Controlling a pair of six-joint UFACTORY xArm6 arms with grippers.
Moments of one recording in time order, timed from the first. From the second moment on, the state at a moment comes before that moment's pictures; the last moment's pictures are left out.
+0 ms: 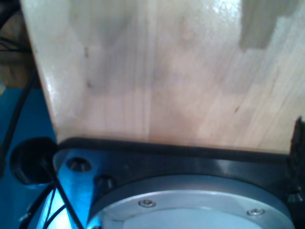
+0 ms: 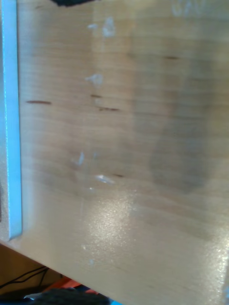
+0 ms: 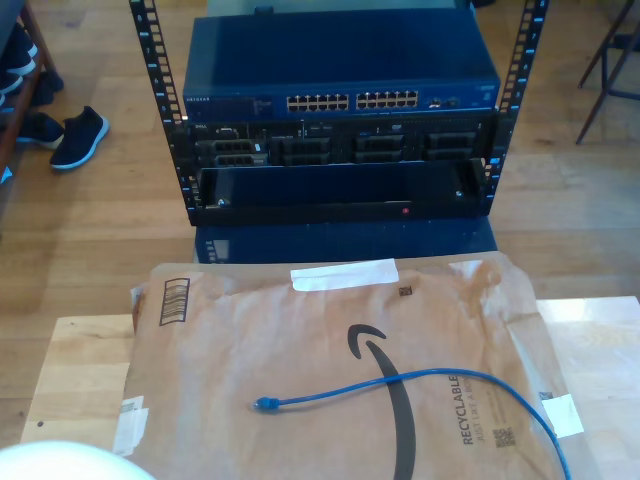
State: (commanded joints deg) left arm 96.4 -30.2 -4.8 4.4 59.0 -1.5; right arm -79.0 -35.2 -2.3 -12.2 51.5 13.0
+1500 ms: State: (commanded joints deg) left arm 61.7 -31.3 -28.7 4.6 80.7 -36.1; right arm -41.5 -39.6 -23.0 -9.6 64.1 52.0
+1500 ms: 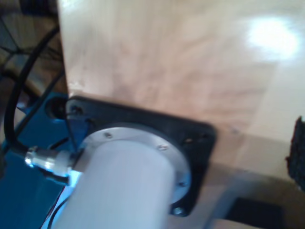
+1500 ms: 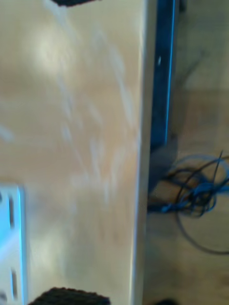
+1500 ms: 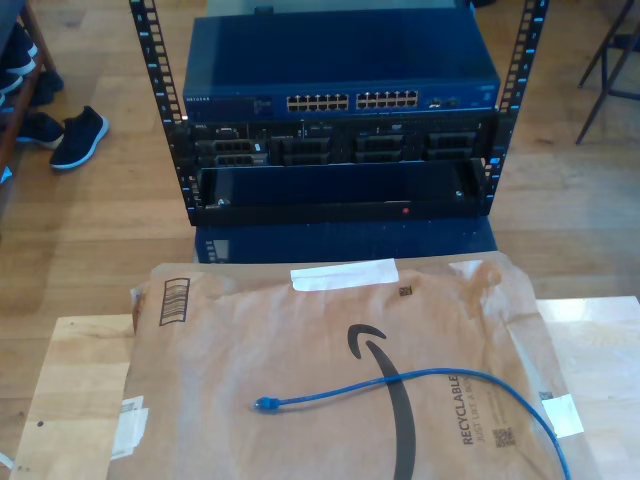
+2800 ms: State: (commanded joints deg) left arm 12.8 -24.6 -32.0 -12.2 74.0 -80.0; right arm 38.6 -3.2 -43.0 8.8 44.0 110.3
